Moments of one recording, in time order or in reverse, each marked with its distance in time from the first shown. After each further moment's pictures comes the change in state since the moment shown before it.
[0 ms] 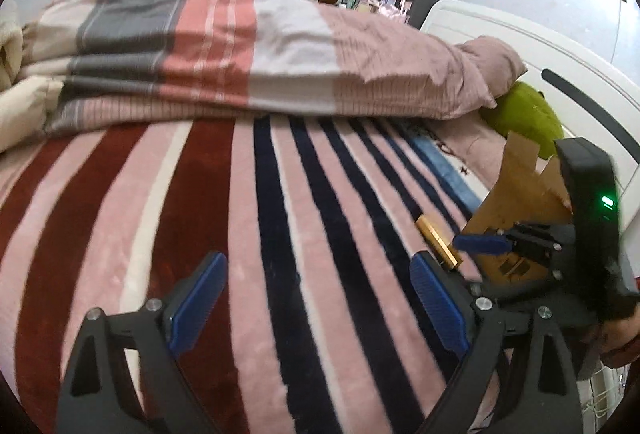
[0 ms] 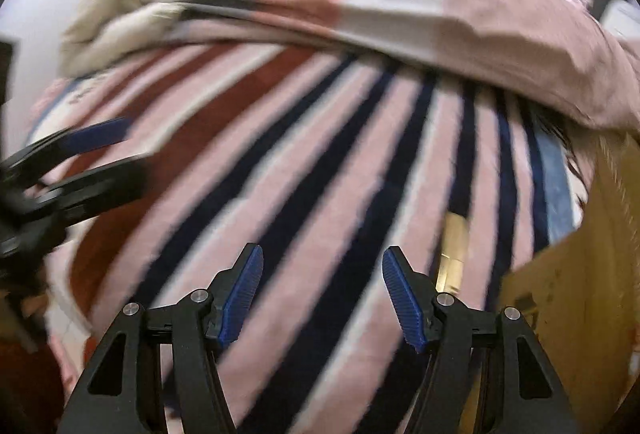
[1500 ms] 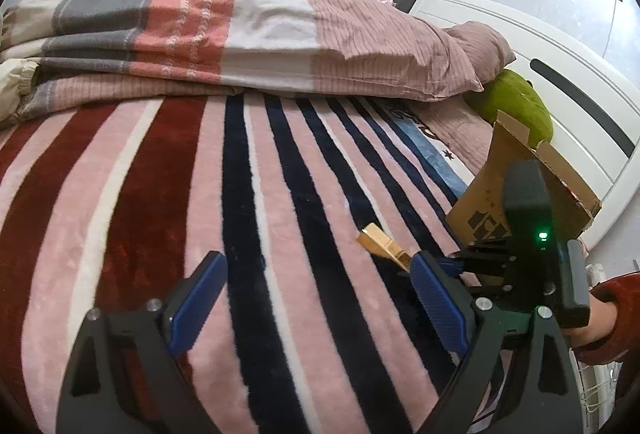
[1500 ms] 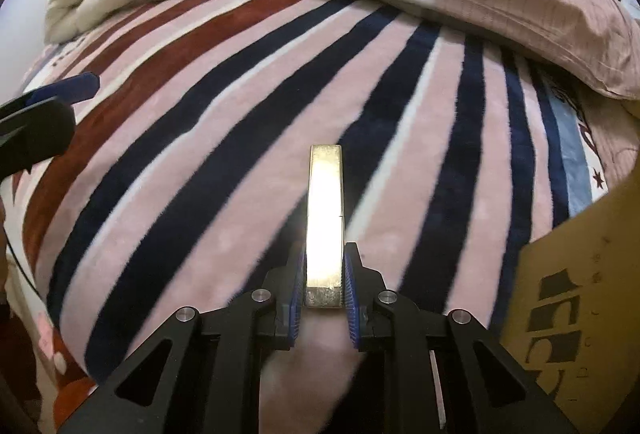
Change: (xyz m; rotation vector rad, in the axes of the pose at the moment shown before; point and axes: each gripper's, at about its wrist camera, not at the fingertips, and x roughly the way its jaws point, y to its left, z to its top) left arm 0.023 -0.016 -0.008 -0.002 0.043 -0.075; right arm 0.038 -0.005 -0.036 -0.051 0.098 0.021
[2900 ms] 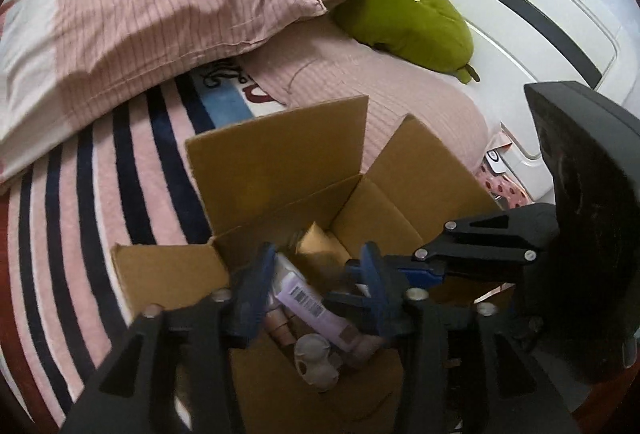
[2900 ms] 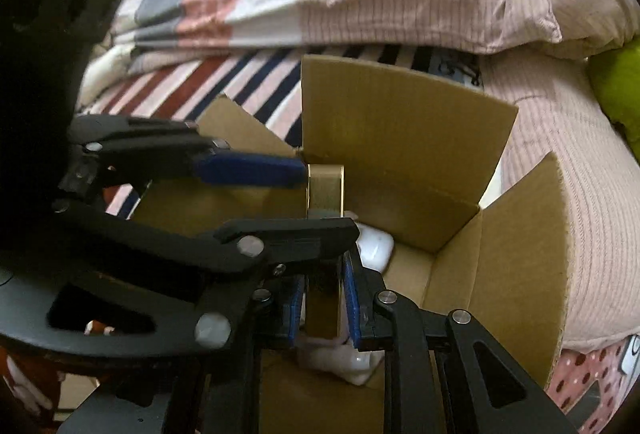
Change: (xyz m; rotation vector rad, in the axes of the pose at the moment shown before) left arm 0.107 -0.263 0.102 0.256 0.314 -0.210; right arm -0.130 -0.181 -0.028 0.164 -0.011 0.091
